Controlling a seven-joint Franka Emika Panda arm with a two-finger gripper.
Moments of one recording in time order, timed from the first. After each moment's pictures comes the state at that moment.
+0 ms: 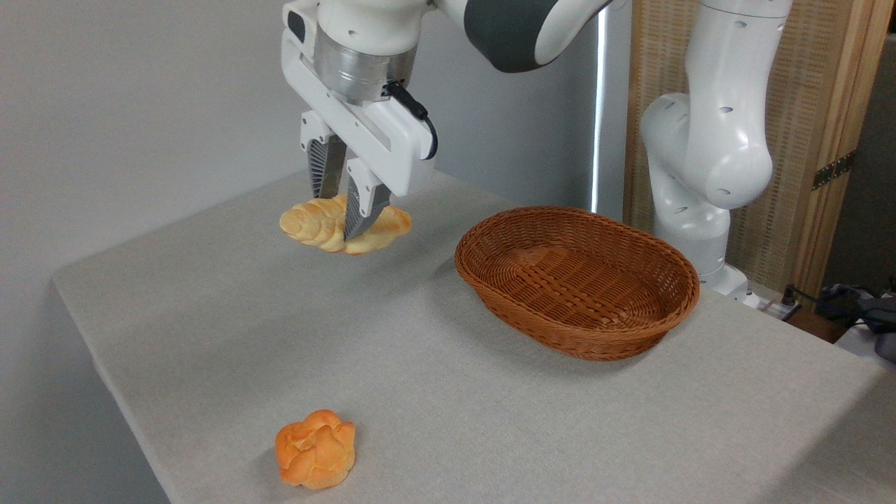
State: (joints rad) arm -0.51 -0.19 0.46 -1.92 -0.39 1.85 0.75
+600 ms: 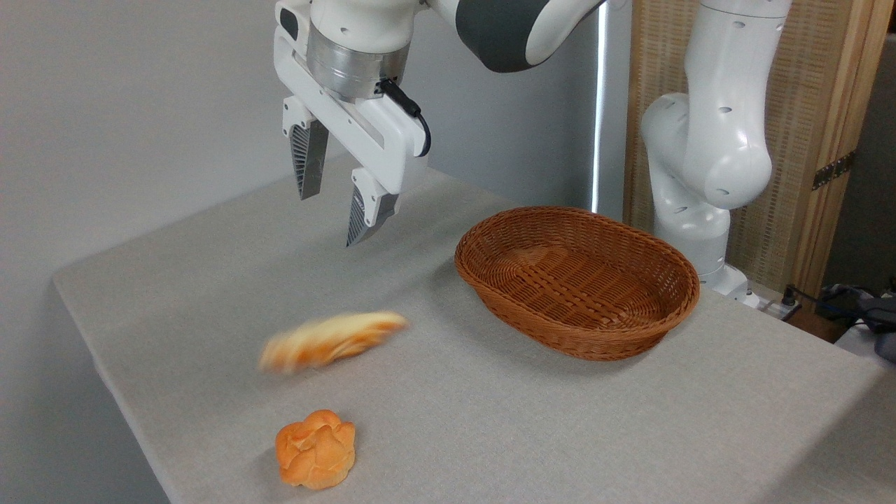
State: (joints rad) arm -0.52 -0.19 0.46 -1.91 -0.40 1.86 0.73
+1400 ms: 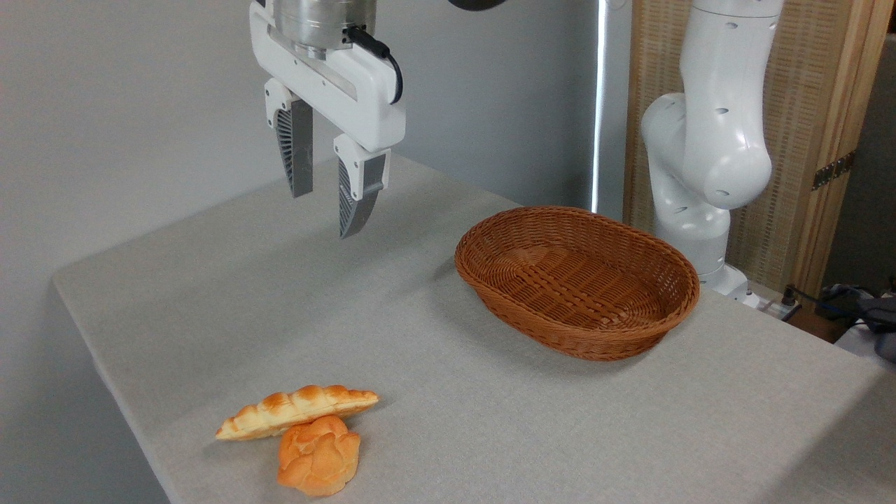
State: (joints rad) arm -0.52 -0.13 0.42 -1.75 -0.20 1.77 0.64
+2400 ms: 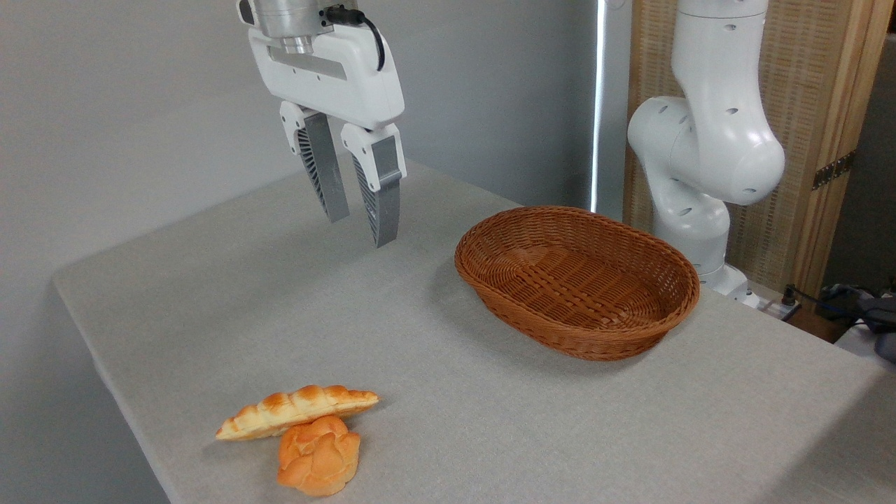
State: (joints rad) arm -0.23 -0.04 0.10 -1.63 0.02 1.59 0.62
